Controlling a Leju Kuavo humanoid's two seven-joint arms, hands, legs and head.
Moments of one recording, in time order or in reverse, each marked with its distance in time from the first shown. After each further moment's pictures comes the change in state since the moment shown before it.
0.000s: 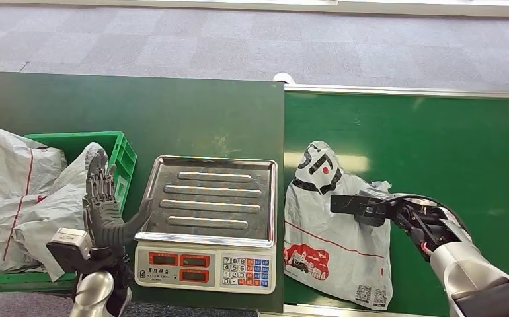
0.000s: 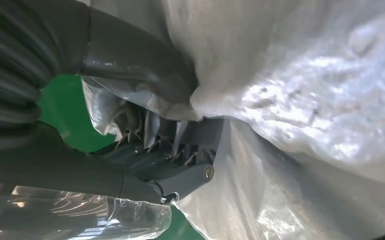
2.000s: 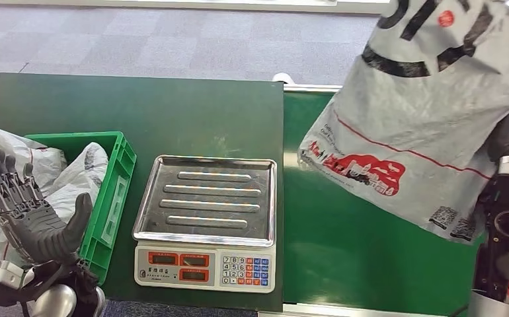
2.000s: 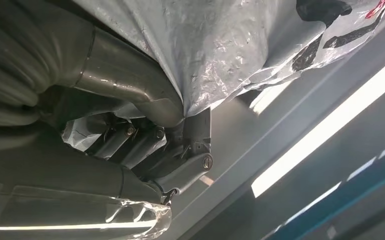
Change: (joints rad) left arm 0.095 0.009 0.056 -0.320 0.035 0.165 0.000; right arm 0.372 0.043 -0.788 -1.130 -0.320 -0.653 -0.378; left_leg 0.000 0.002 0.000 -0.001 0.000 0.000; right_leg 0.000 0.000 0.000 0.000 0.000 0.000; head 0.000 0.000
